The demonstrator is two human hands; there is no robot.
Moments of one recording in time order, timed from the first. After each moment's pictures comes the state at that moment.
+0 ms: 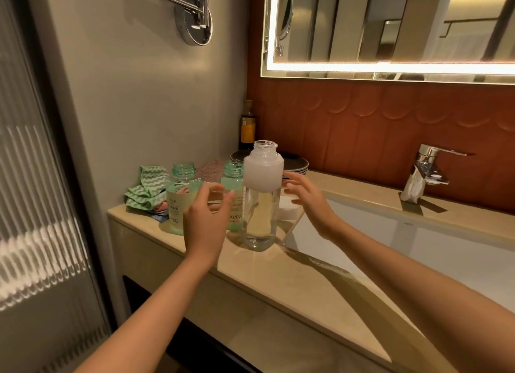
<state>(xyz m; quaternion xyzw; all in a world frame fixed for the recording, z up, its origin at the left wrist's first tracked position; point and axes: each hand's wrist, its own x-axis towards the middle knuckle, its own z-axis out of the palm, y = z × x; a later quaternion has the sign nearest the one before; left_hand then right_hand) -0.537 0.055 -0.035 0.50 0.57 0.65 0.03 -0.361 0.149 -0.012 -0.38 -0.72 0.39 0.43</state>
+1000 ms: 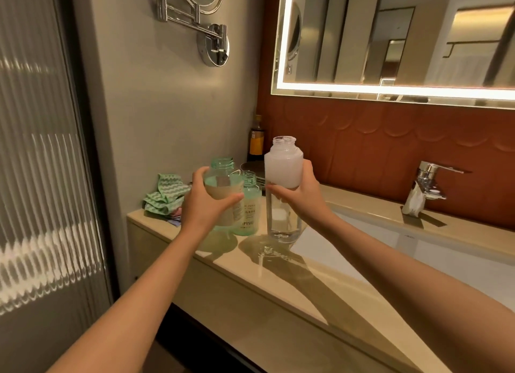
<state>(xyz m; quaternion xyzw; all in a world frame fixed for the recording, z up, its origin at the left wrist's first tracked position) -0.578 0.053 -0.003 0.50 0.60 0.61 0.11 -0.394 0.109 0.030 -0.34 -0.74 0.28 0.51</state>
